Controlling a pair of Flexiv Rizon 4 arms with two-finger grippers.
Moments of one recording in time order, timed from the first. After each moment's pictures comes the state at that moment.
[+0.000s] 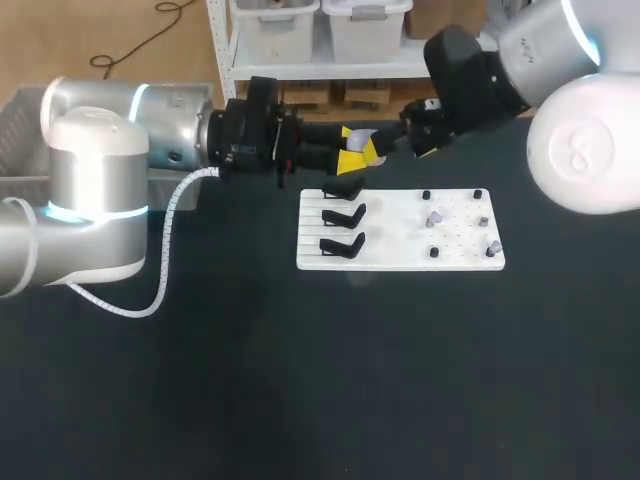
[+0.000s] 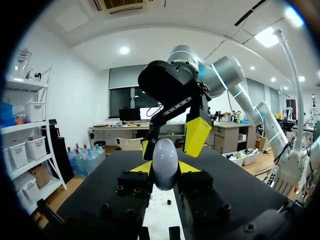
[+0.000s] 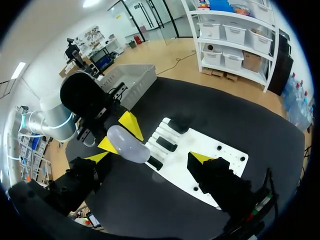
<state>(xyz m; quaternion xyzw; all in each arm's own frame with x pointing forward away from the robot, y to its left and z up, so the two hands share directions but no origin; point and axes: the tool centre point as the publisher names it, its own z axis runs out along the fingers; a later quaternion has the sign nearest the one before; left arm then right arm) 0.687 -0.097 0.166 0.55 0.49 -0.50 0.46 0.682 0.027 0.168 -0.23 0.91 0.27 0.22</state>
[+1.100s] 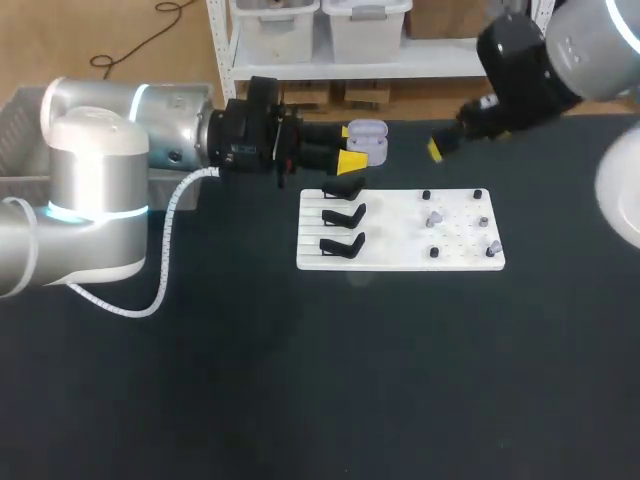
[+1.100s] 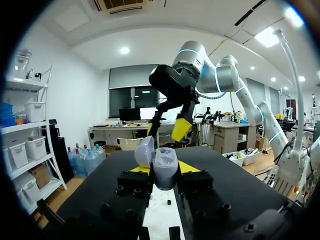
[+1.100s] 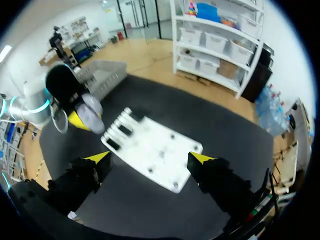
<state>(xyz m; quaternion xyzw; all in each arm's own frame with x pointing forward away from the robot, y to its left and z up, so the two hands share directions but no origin) 0.687 -0.097 0.166 0.55 0.49 -0.50 0.46 0.675 -0.067 0.171 -0.23 0.94 0.12 0.24</state>
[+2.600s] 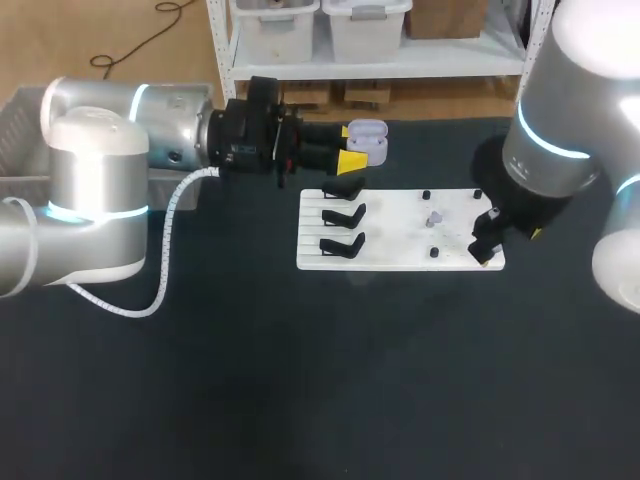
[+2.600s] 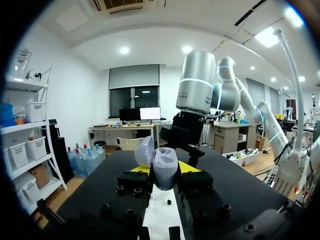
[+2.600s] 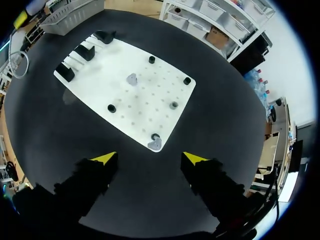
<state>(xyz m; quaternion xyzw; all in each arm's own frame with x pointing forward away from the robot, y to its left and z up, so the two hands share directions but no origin) 0.687 -0.097 0.166 0.55 0.49 -0.50 0.46 0.630 -0.128 0.040 -0.26 0.96 -0.03 0.11</state>
